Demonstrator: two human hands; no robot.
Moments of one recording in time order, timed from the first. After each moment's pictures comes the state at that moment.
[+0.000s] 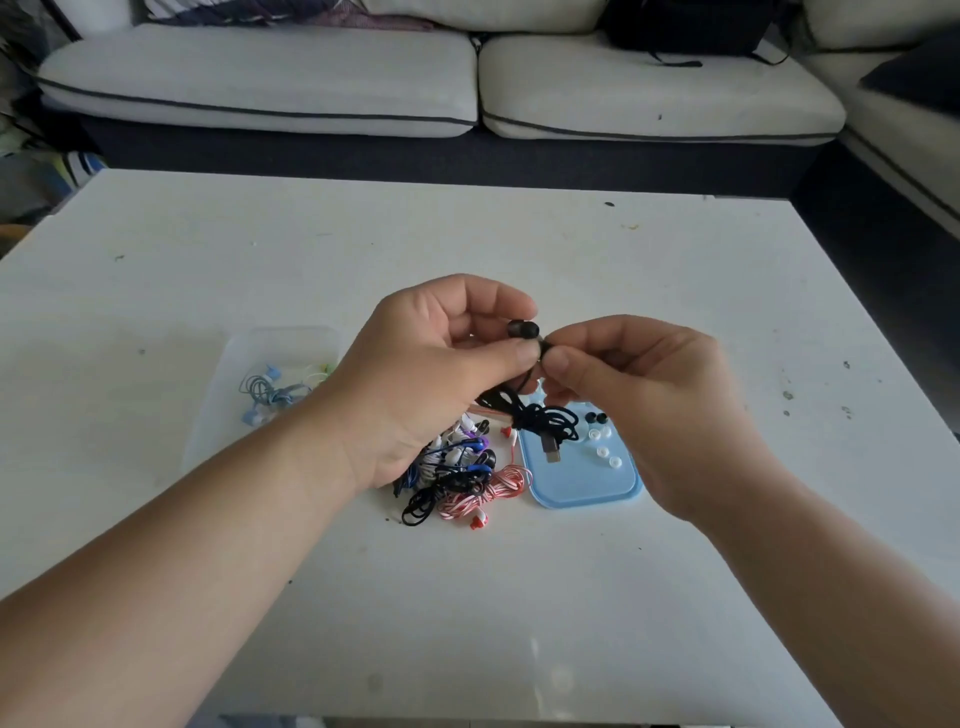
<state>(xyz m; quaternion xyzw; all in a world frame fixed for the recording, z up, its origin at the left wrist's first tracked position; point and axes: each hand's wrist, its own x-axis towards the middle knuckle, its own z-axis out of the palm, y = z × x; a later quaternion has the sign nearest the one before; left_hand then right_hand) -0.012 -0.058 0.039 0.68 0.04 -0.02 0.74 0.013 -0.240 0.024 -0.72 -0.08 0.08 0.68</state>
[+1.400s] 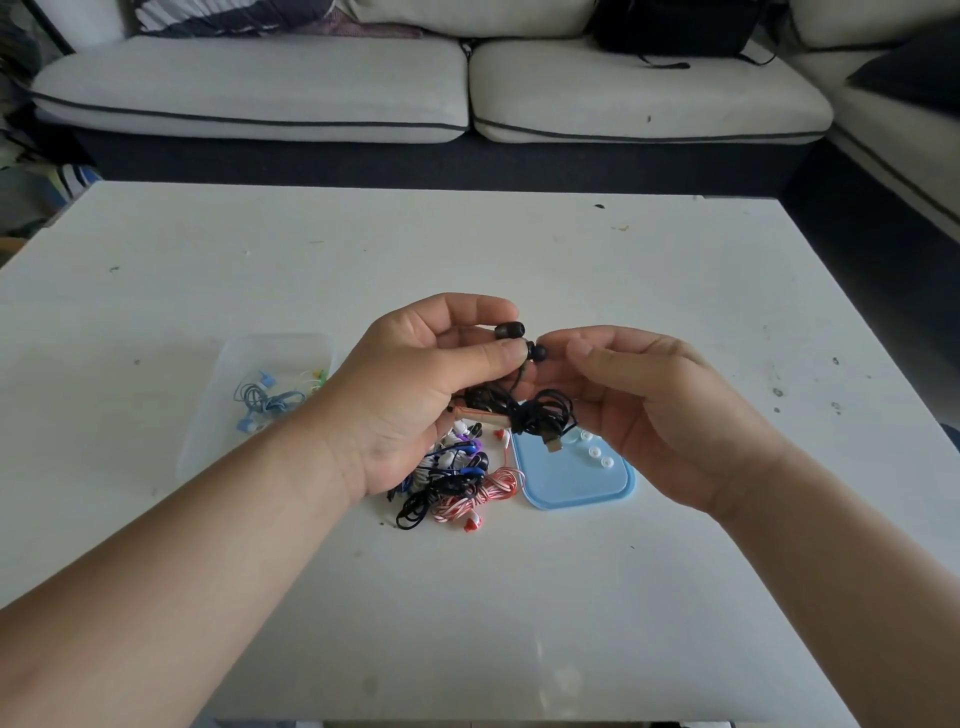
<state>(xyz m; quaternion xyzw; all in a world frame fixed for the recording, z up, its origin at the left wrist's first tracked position) -0.011 -0.061 0.038 0.57 0.09 -0.08 0.81 0.025 -0.258 0.024 -0.59 -0.05 0.26 0.76</state>
